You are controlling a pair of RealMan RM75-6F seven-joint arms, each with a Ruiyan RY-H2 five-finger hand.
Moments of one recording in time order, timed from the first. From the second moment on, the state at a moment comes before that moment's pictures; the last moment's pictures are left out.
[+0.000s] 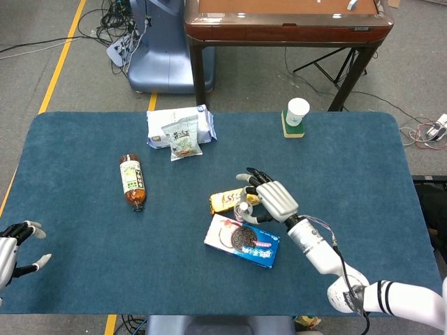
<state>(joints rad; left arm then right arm) -0.08 -1.08 -0.04 -1.57 1.50 1.49 -0.10 0.71 -1.44 0.19 -1.61 -1.30 0.98 0.05</state>
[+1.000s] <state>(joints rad) -0.09 -1.08 -0.04 -1.57 1.50 1.48 -0.08 0.63 -1.36 0.19 -1.62 -1.38 1.09 0.21</state>
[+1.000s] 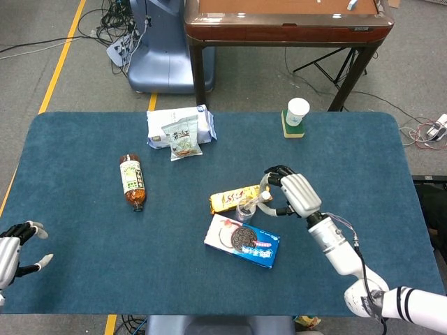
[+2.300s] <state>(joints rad) -0.09 -1.08 -0.03 -1.58 1.50 1.47 -0.08 0.61 -1.41 0.20 -1.57 -1.49 1.20 0.32</state>
